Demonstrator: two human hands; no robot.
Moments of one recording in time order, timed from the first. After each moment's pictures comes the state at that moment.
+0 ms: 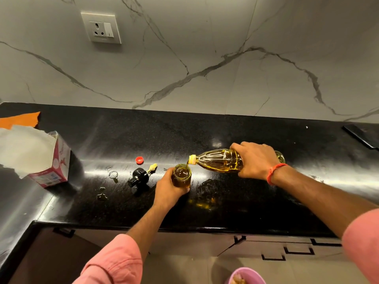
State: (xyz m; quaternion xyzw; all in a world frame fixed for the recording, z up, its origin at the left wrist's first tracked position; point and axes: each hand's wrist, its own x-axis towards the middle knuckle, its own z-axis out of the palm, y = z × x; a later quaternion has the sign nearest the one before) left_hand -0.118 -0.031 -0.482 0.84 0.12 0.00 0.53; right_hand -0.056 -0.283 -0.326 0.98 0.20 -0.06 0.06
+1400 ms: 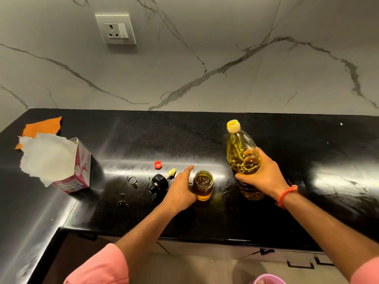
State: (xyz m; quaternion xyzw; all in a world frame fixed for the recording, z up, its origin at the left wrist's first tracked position) left_hand -0.103 0.005 -0.445 0.89 0.06 -0.12 0.44; right_hand -0.042 -0.259 -0.408 0.90 0.06 -0.03 -0.44
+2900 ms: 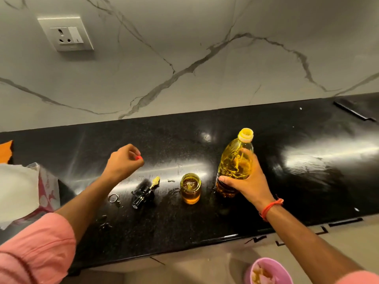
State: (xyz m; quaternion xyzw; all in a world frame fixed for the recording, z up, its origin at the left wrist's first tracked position) left_hand -0.013 0.128 -0.407 0.94 0.06 -0.02 0.33; right_hand -0.092 -0.246 -0.436 0.82 -0.05 0.07 -0.57
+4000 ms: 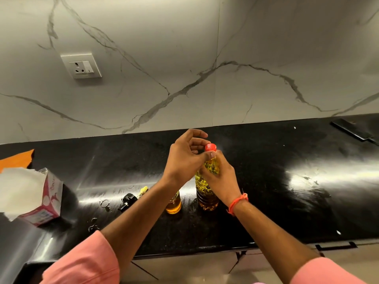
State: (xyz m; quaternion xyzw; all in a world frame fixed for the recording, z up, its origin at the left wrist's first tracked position) left_hand -0.075 -0.116 -0.295 0.82 -0.10 0.10 0.56; right_hand -0.078 -0.246 -0.366 0.80 0.08 0.08 -0.58
